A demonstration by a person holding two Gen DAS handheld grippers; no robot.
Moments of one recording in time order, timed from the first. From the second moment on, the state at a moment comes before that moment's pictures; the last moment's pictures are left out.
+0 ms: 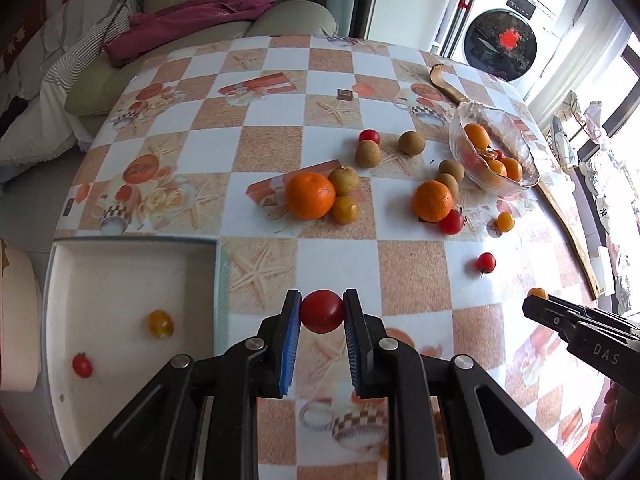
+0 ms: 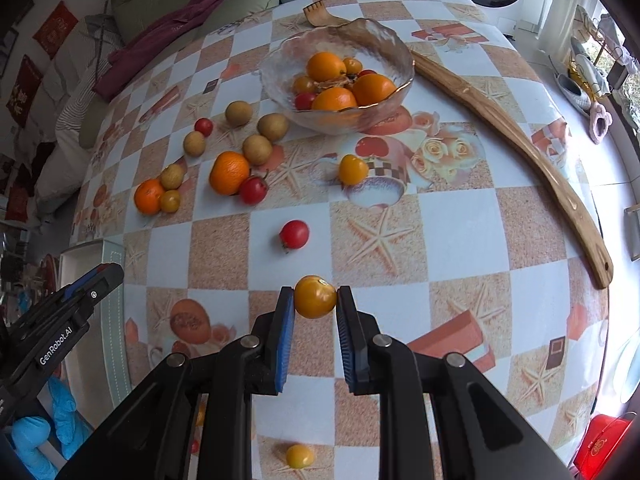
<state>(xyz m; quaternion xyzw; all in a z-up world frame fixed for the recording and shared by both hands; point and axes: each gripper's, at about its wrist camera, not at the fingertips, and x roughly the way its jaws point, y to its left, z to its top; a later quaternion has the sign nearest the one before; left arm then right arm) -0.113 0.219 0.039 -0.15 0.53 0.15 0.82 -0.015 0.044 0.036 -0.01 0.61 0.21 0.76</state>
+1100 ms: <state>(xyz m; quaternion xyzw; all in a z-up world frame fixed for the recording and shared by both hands) -0.275 0.349 0.015 -0.21 0.54 0.29 0.76 -0.115 0.258 0.045 -0.10 0.61 0.37 0.69</state>
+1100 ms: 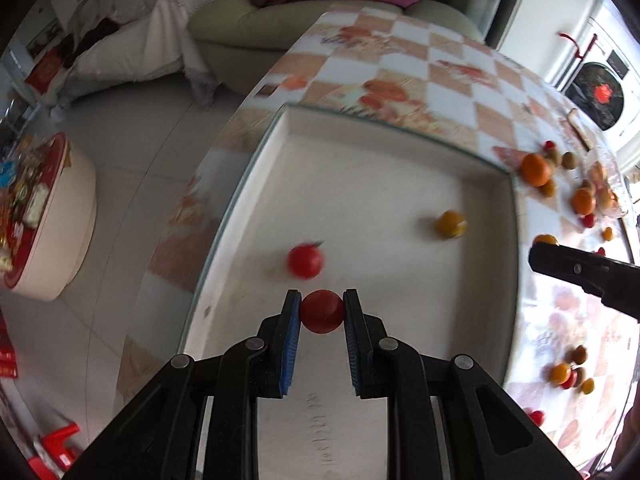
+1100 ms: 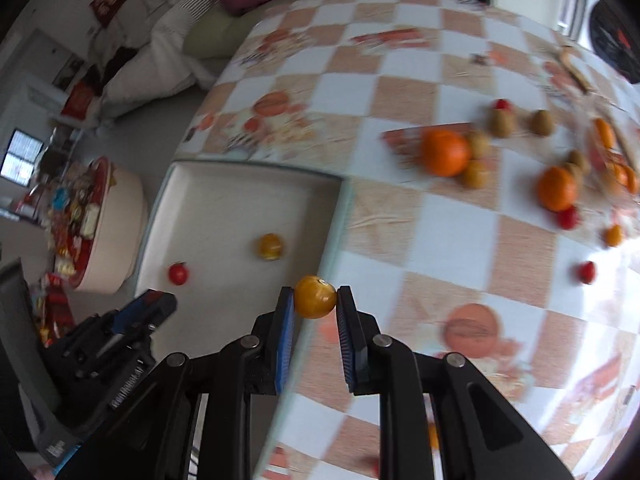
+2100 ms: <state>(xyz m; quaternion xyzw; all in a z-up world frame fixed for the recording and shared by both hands) -0.289 0.353 0.000 -0.17 0.54 0.30 0.77 -0.139 0.320 0.002 -0.14 0.63 0.39 0.66</state>
